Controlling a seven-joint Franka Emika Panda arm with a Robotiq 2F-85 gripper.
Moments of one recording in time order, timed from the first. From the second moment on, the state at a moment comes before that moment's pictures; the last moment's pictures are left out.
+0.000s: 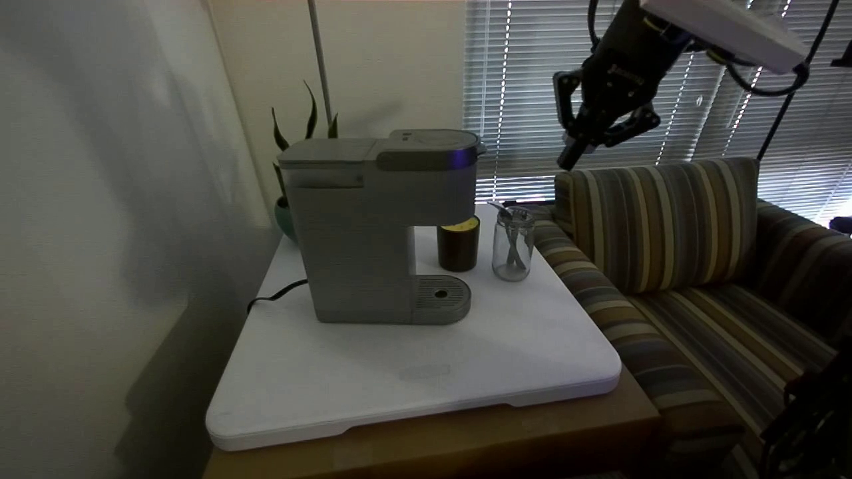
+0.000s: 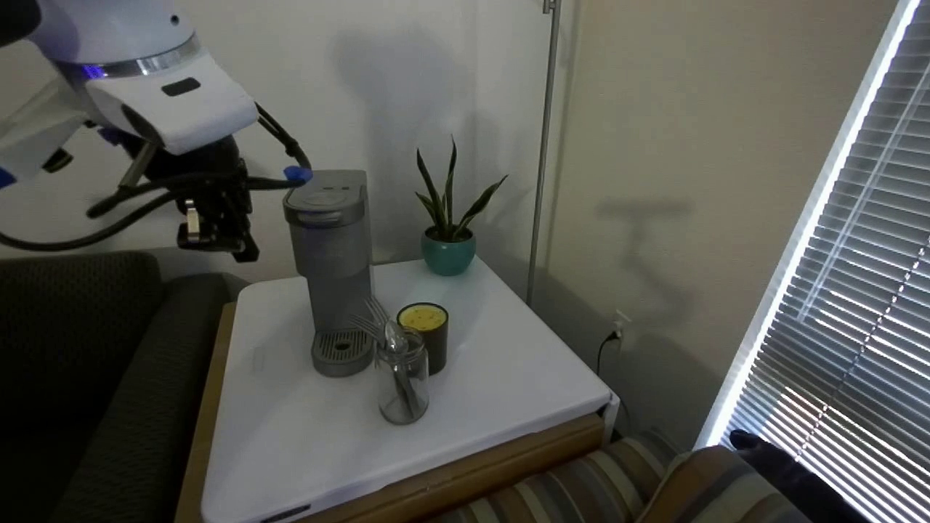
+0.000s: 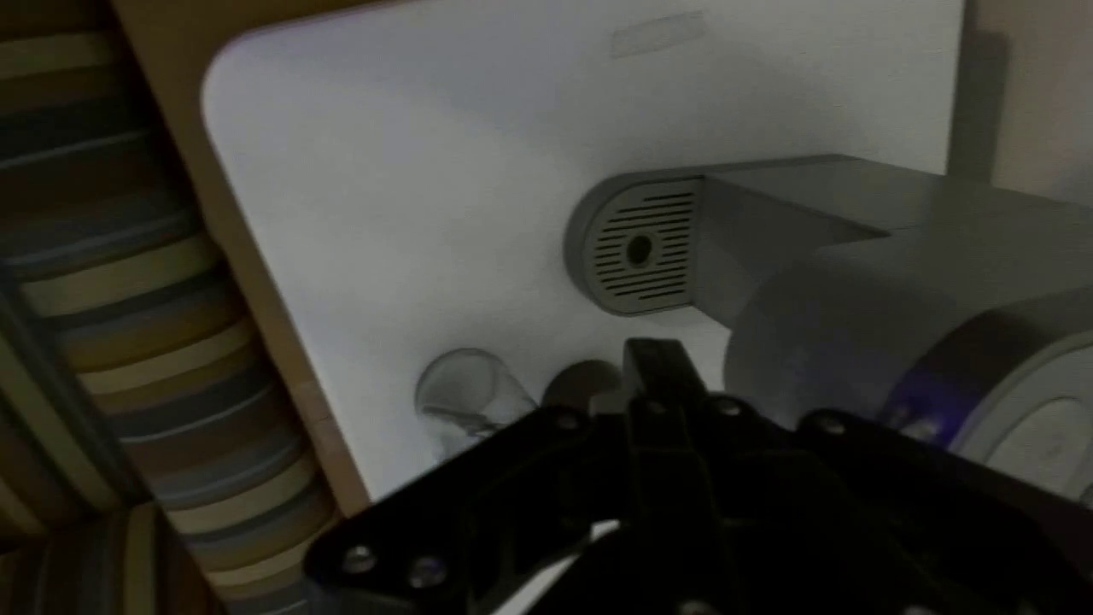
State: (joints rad) arm -0.21 -0.13 0.31 -2.55 0.54 2.72 0.43
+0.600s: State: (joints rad) arm -0.24 -0.33 0.28 -2.25 -0.03 2.05 0.73
